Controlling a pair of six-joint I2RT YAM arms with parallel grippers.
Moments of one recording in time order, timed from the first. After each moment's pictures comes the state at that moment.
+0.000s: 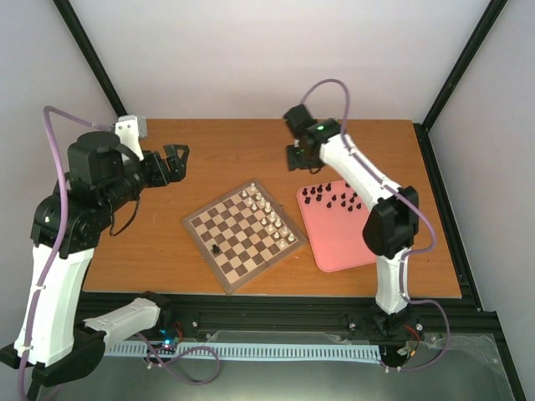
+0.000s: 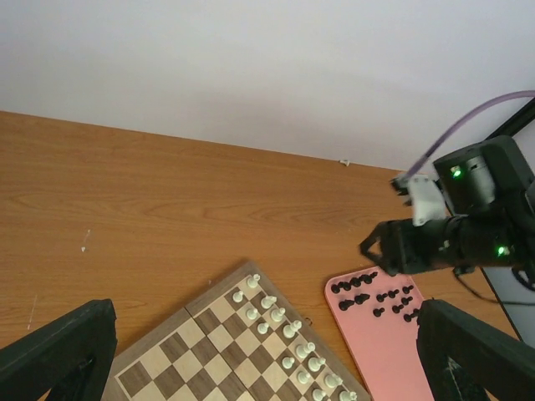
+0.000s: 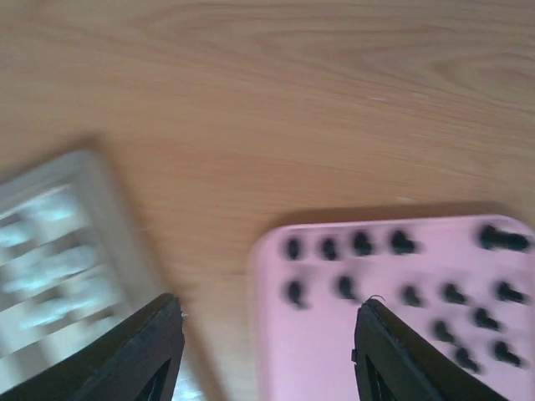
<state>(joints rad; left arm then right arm) -0.37 1.03 1.70 -1.09 -0.06 -0.41 0.62 2.03 2.02 -1.11 0.15 0.35</state>
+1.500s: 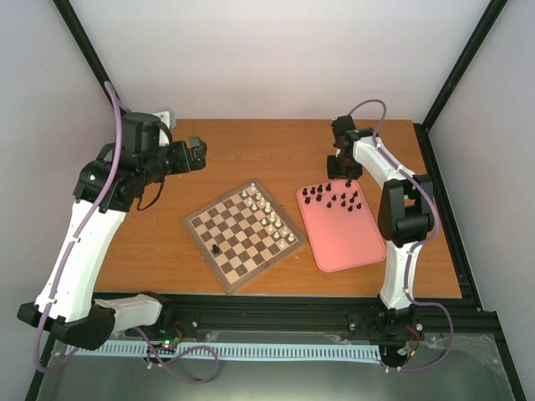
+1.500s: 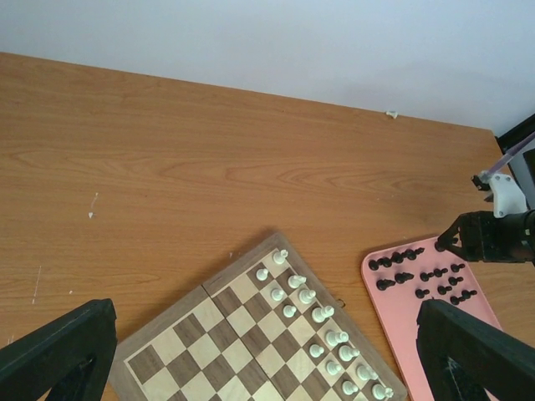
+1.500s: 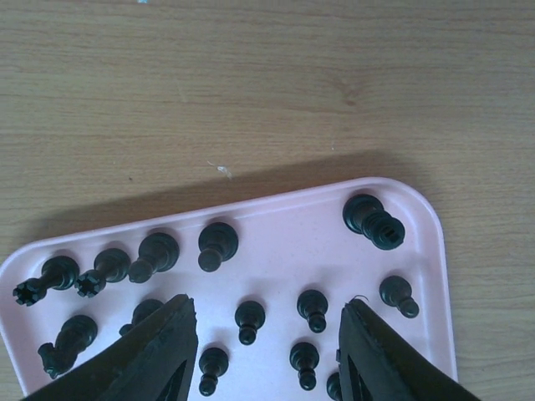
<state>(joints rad) -0.37 1.21 1.68 -1.07 -0.09 -0.42 0.24 2.06 1.74 -0.98 0.06 0.22</state>
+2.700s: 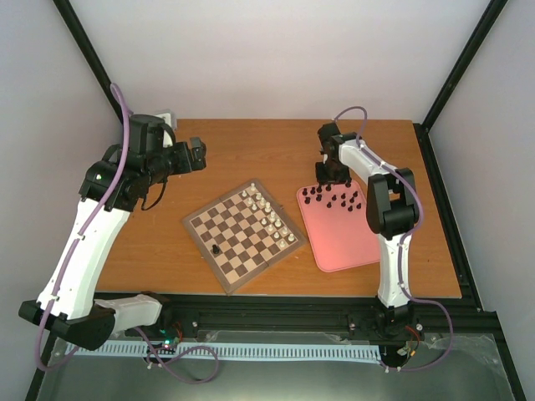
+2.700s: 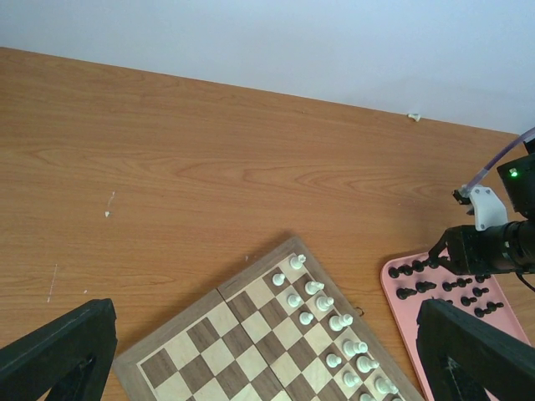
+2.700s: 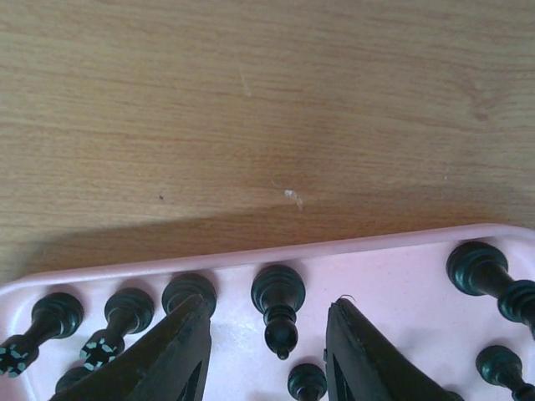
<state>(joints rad) -0.37 1.21 1.62 -1.03 -0.14 -0.42 0.29 2.20 1.78 -0.95 0.04 0.20</state>
